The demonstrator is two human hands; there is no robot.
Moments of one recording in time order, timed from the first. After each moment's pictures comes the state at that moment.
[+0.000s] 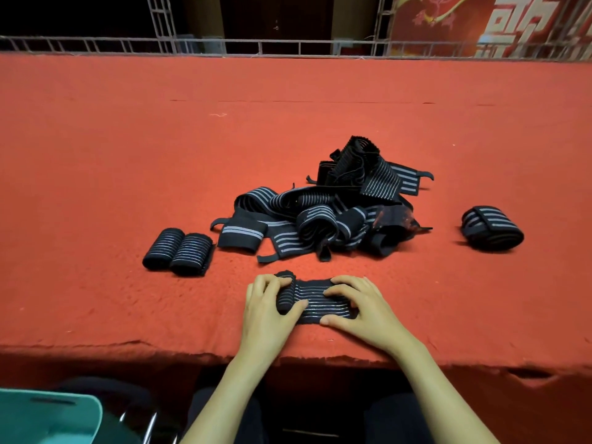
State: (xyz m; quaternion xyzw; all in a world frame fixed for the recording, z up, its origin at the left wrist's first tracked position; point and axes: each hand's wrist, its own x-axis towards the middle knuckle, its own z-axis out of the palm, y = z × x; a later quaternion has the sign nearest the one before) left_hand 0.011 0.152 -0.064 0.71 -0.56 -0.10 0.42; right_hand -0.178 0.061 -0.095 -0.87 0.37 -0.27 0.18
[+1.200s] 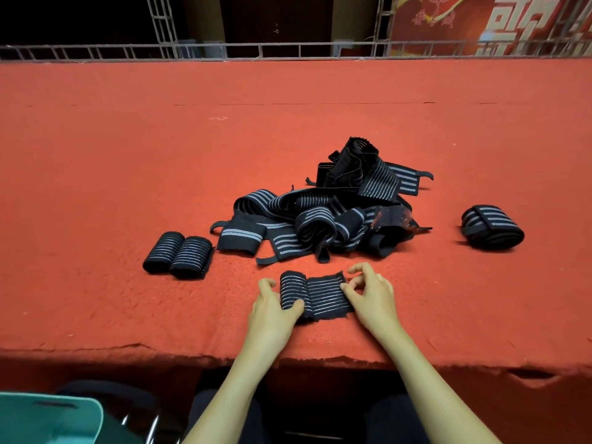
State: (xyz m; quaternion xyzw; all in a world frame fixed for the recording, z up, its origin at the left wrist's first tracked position) left_hand 0.001 0.145 -0.054 0.75 -0.47 -0.26 0.39; right_hand -0.165 0.050 -0.089 -0.72 0.56 -0.35 0.24
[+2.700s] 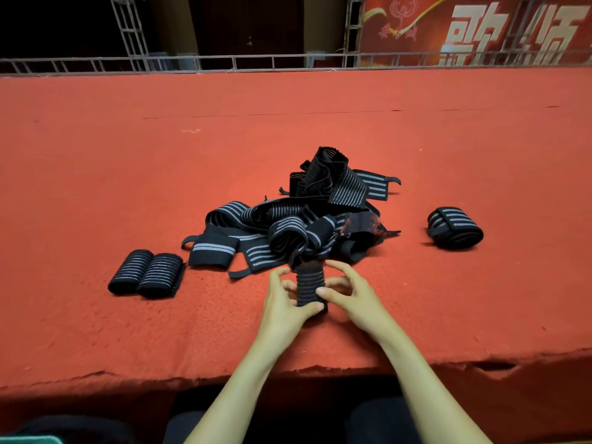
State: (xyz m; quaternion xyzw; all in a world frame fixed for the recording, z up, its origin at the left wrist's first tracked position) left_hand -0.042 0.110 -0.052 0.61 -0.49 -0.36 0.51; right_hand -0.191 0.059 -0.053 -0.65 0.43 -0.38 0.50
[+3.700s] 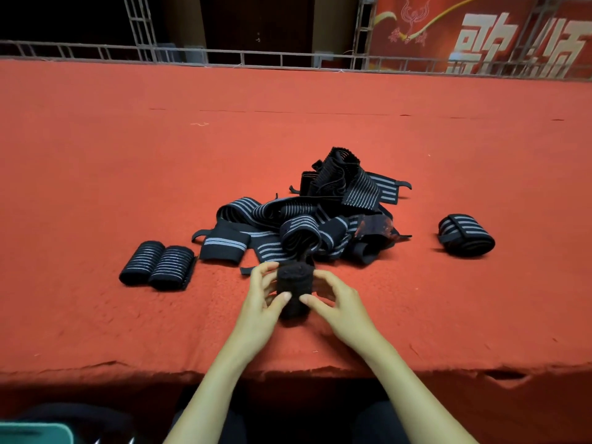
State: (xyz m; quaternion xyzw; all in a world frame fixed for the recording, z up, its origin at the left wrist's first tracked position) left_hand 0.014 0.133 -0.050 0.51 -0.52 -0.38 0.57; right_hand -0.146 0.081 -0.054 -0.73 0.39 -0.38 0.40
